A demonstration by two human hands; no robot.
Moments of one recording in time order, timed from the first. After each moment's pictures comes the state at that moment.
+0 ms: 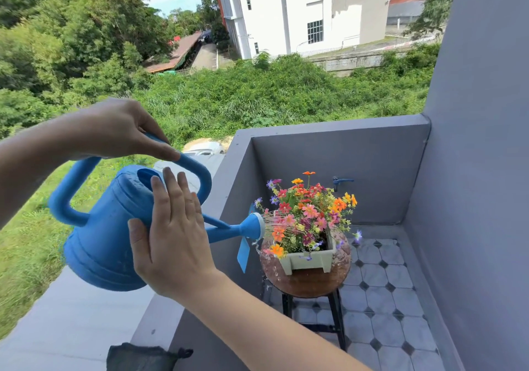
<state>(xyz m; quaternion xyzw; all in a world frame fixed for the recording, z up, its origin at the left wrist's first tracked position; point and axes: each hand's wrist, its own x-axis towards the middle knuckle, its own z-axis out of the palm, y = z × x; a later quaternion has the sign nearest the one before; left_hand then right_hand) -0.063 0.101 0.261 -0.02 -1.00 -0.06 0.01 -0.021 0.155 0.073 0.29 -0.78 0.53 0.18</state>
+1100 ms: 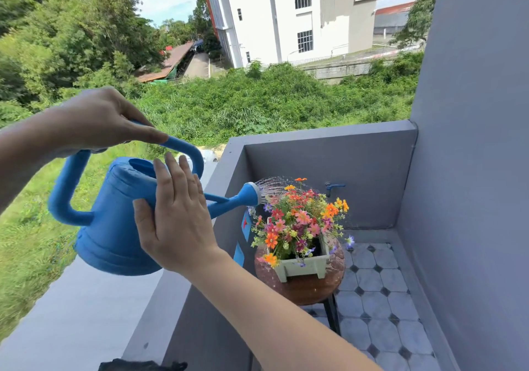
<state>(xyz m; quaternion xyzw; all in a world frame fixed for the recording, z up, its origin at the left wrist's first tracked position) -0.072 0.101 0.271 0.02 -0.99 -0.15 0.05 -0.058 0.173 0.088 0.27 -0.78 0.52 0.23</state>
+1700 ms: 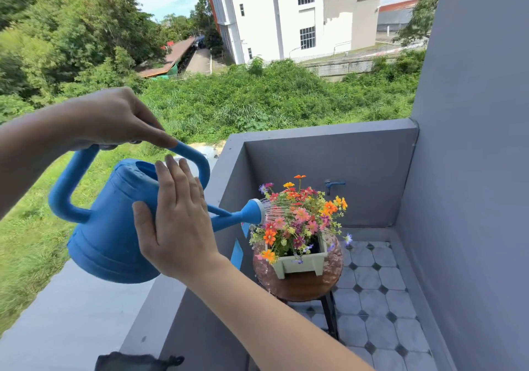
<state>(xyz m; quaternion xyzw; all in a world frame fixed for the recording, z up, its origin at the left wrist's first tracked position) -0.074 0.120 0.262 0.03 -0.99 -0.16 0.00 -0.041 0.186 0.080 0.27 -0.77 0.54 0.22</state>
